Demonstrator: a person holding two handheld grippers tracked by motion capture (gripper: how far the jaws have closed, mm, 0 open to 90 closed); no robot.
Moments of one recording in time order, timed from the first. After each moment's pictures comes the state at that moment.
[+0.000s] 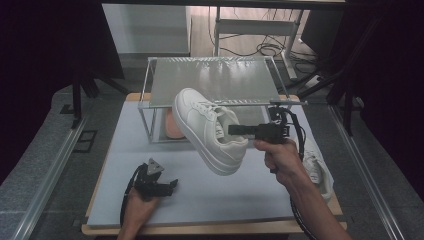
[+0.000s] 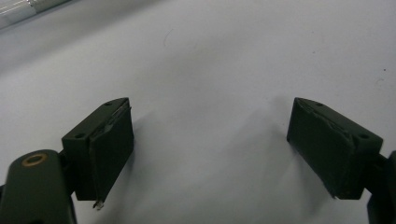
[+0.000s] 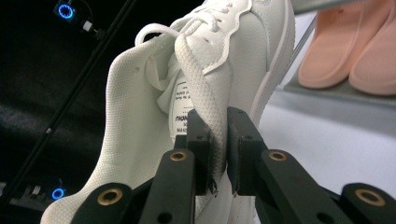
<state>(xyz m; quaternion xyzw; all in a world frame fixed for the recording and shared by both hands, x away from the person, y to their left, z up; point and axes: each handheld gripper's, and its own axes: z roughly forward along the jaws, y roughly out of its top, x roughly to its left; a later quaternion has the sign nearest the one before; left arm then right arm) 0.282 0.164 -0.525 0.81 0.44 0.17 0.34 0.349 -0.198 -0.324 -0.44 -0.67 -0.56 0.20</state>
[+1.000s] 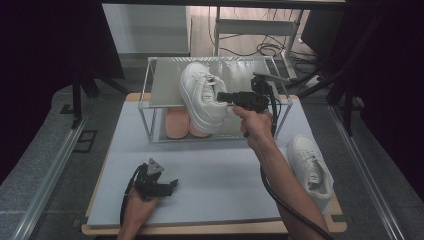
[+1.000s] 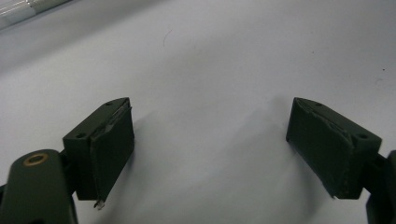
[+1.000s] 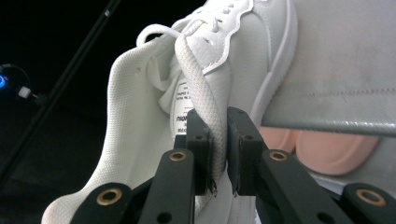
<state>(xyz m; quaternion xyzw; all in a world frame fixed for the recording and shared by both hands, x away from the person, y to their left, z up) 0.282 0.165 -0.525 0.82 0.44 0.17 0.34 0.432 -0.156 -0.322 -0.54 -0.62 -0.56 0.12</state>
